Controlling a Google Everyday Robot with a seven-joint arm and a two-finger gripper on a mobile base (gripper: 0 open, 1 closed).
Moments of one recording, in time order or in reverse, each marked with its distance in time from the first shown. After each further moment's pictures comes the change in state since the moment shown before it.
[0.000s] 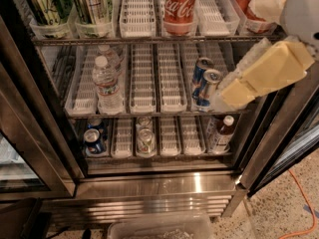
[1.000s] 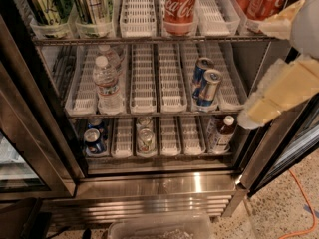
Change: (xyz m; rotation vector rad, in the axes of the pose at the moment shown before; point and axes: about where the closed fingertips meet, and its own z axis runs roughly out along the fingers) arm 0.049 -0.005 0.005 -0.072 0.198 -0.064
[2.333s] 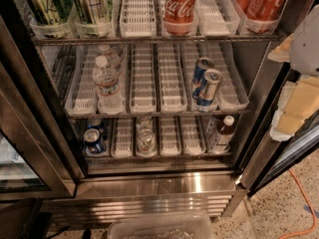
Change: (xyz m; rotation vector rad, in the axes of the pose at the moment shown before) arm 0.087 -0.026 0.036 -0.128 0.314 -0.064
